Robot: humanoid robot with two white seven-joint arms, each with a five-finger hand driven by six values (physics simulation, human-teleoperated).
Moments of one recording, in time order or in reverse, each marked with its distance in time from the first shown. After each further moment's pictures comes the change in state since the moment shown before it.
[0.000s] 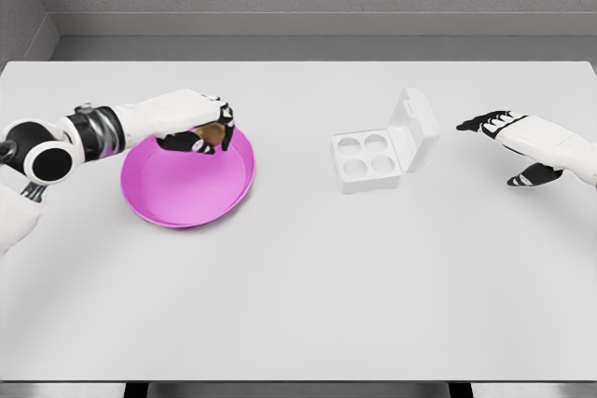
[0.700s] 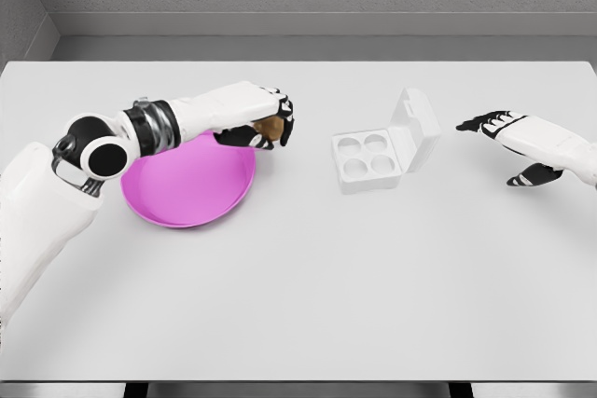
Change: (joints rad) left arm -0.028 -0.172 -0.008 -0.004 -0.011 -0.001 0.000; right arm 0.000 0.000 0.000 0.000 0.001 -0.002 0.000
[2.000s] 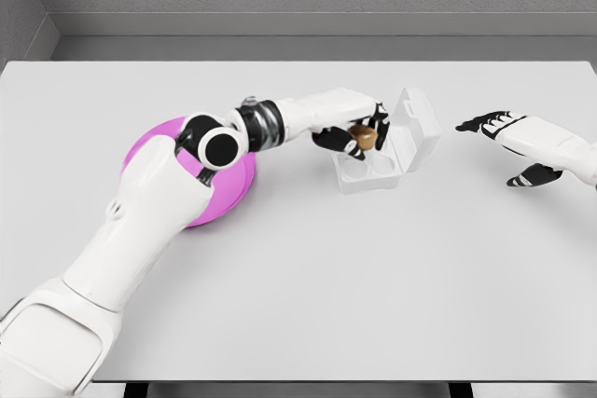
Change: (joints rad) left arm -0.080 -0.361 -0.024 0.283 -0.070 -0.002 0.000; right arm 0.002 0.000 0.000 -0.001 -0.001 -0.001 0.000
